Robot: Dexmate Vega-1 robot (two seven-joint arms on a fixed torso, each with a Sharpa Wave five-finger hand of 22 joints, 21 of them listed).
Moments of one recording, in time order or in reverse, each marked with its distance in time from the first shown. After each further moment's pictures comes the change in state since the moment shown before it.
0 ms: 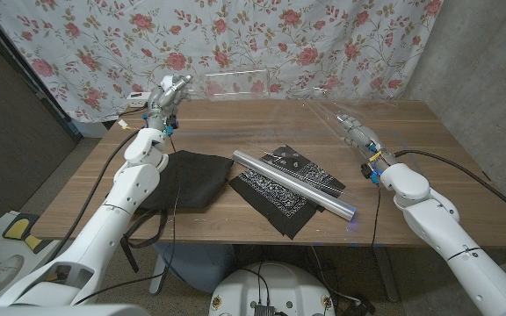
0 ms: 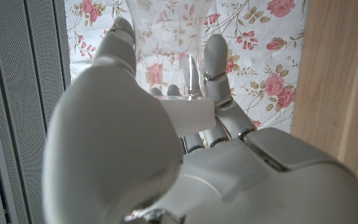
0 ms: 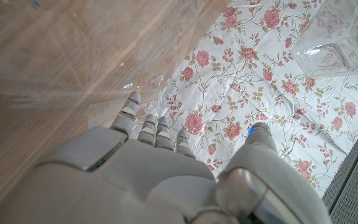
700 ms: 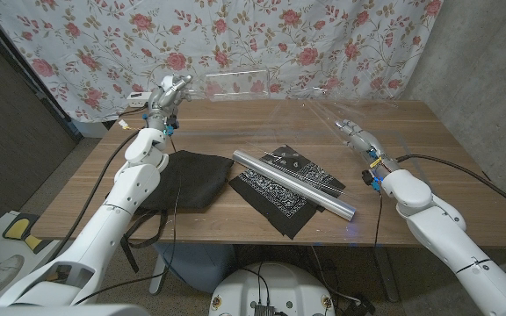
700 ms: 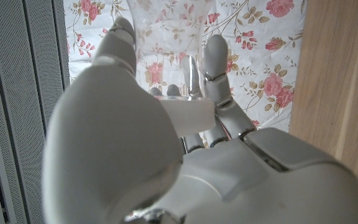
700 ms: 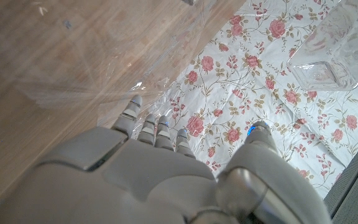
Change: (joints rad) left arm 0.001 -0.002 0.000 0.003 -0.005 -0.001 0.003; left_hand 0.000 0.000 0.009 0.000 0.000 0.003 -0.003 0.008 -0.011 0.000 -0.007 0.015 -0.005 0.000 0.000 0.001 0.000 -0.004 0.003 0.011 -0.004; right arm -0.082 -0.034 0.004 -0.110 -0.044 -0.067 -0.054; right_hand 0.009 0.001 0.000 0.000 0.000 0.007 0.007 0.000 0.000 0.013 -0.025 0.003 -0.005 -0.003 -0.026 -0.008 0.000 -0.020 -0.052 -0.016 0.000
